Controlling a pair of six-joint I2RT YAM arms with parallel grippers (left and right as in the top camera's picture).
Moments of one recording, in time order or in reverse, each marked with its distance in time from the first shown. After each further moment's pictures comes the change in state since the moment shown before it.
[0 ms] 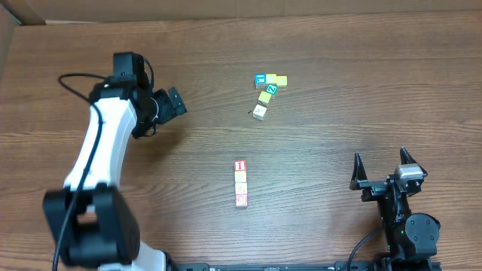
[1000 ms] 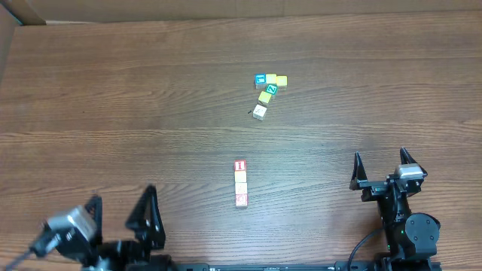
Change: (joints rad) left arm -0.024 -1.371 -0.169 -0.198 -0.030 0.002; right arm 0.000 0.000 0.000 0.000 0.000 0.000
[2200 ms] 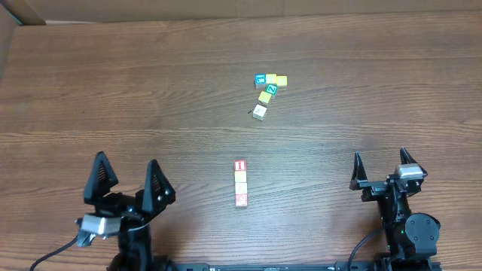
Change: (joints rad) left arm 0.000 -0.318 -1.110 1.689 -0.035 0.003; right arm 0.000 0.000 0.000 0.000 0.000 0.000
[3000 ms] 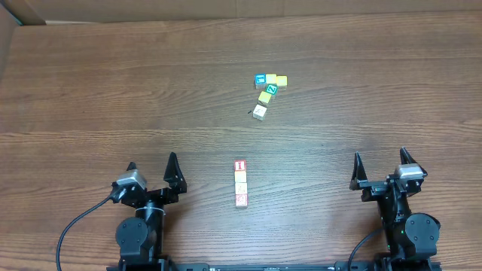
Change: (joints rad) left arm 0.000 0.000 -0.060 -0.690 -0.083 0.093; right arm 0.000 0.000 0.000 -0.001 0.000 0.000
